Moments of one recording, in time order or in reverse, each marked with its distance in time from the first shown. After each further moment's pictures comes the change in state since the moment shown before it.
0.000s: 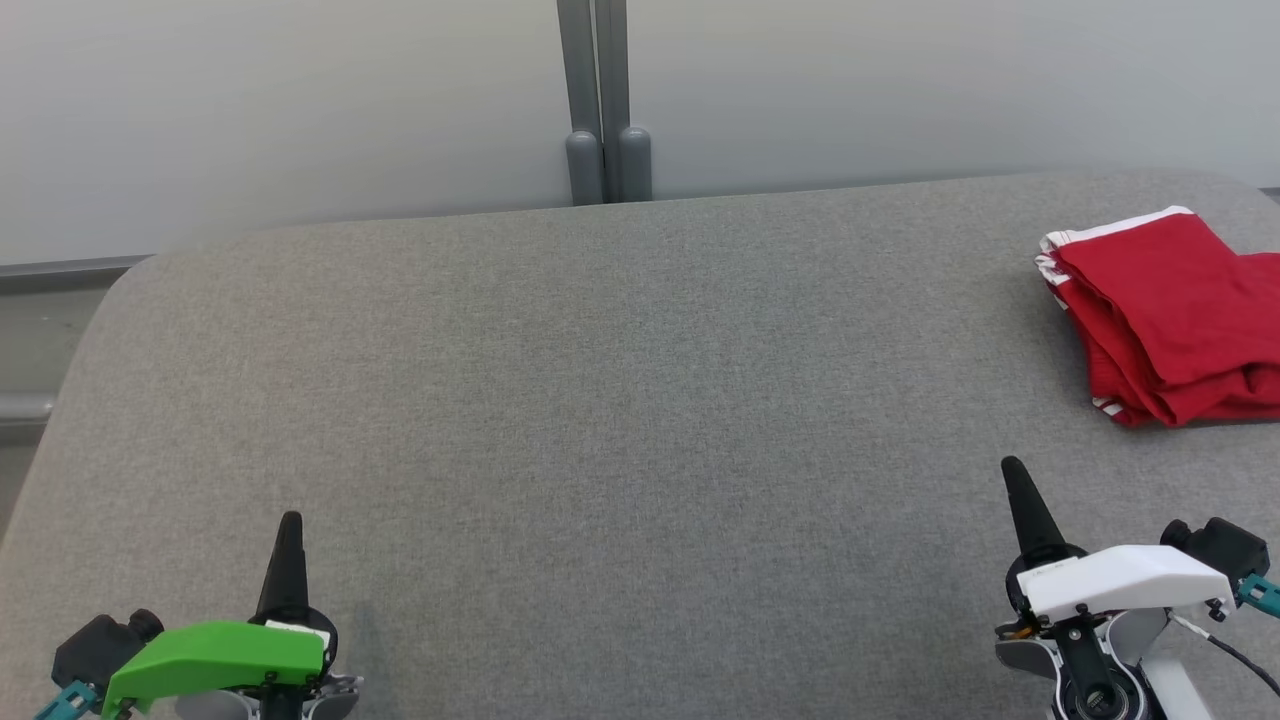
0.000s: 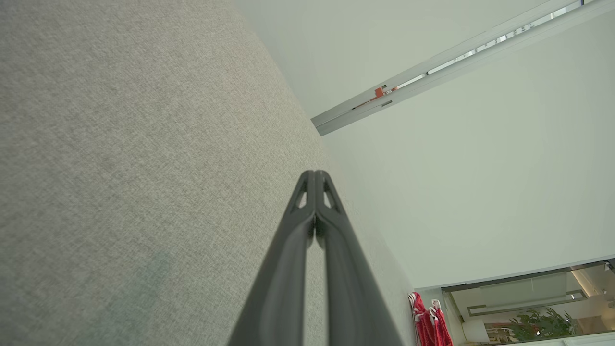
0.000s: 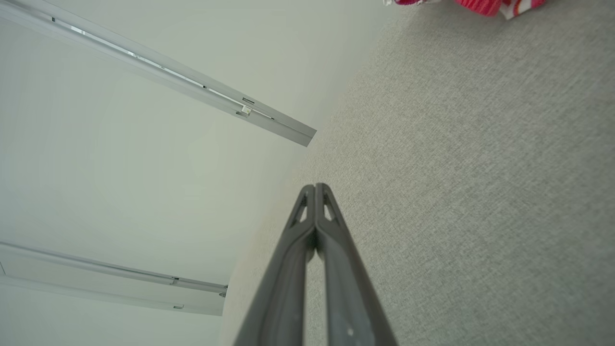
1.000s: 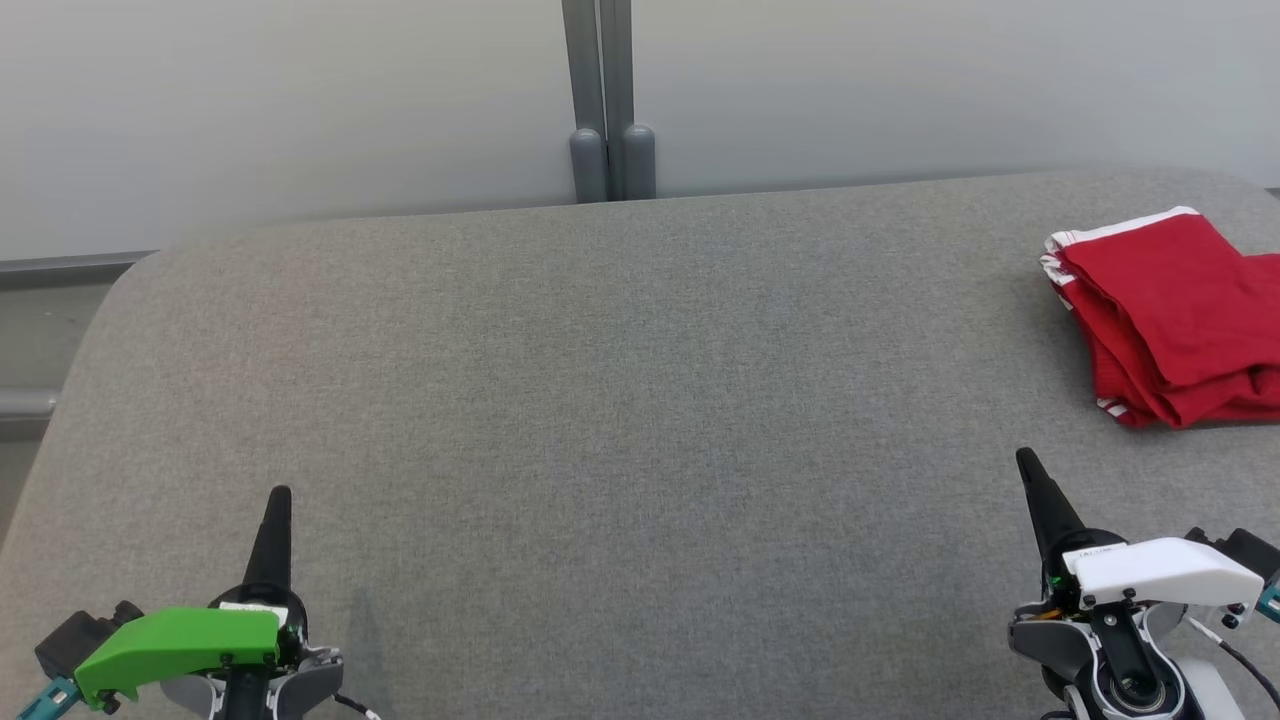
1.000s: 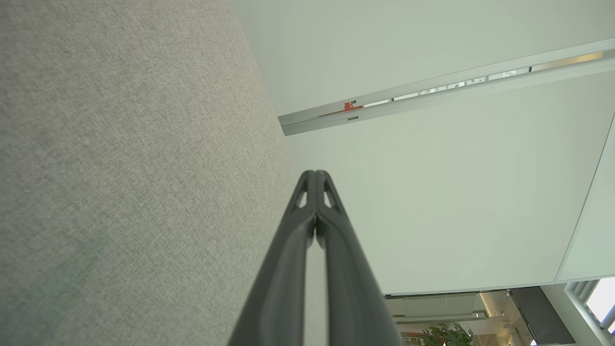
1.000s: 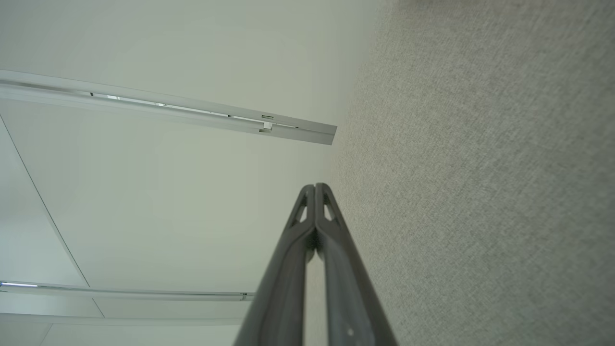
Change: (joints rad) left arm -0.035 -0.004 0.043 0.002 -0.244 -0.035 0.071; right arm -0.009 0.000 -0.048 -0.012 0.278 0.000 0.077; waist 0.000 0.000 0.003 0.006
